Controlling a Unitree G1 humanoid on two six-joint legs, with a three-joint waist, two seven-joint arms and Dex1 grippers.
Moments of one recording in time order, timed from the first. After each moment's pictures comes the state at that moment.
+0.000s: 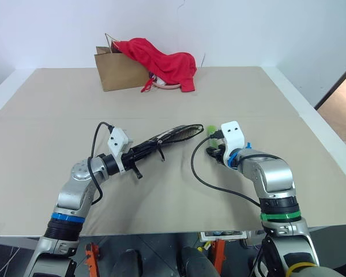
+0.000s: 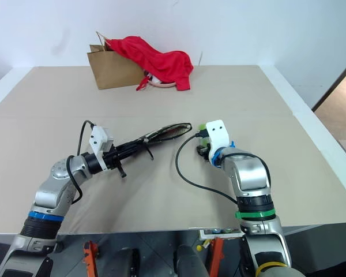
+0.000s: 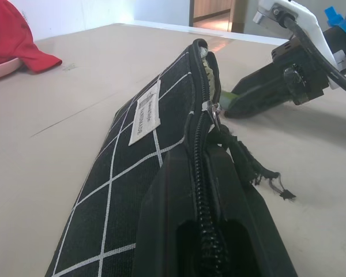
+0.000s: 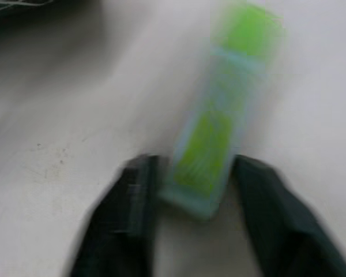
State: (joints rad) left arm -0.39 0.39 -0.04 0.02 -0.37 0.22 -0.83; right arm -0.60 -0.34 0.00 -0.07 0.11 1.10 0.29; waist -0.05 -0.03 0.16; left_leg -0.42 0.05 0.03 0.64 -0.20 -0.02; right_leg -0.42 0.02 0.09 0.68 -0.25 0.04
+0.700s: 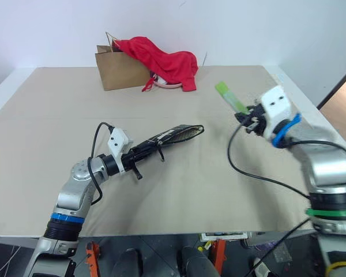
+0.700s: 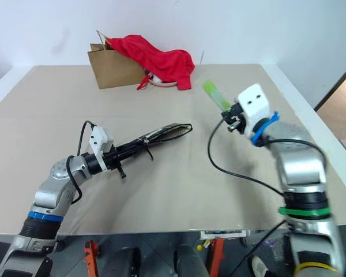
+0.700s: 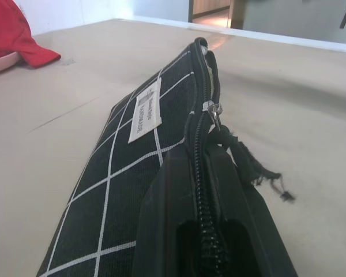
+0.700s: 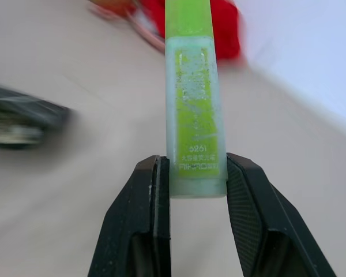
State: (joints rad) left arm -0.39 0.39 -0.04 0.01 -0.37 0.23 -0.84; right arm -0.57 -0.81 -0.08 -0.23 0.21 0.58 0.74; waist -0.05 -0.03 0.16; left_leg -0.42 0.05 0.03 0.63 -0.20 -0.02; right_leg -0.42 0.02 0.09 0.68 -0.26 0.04
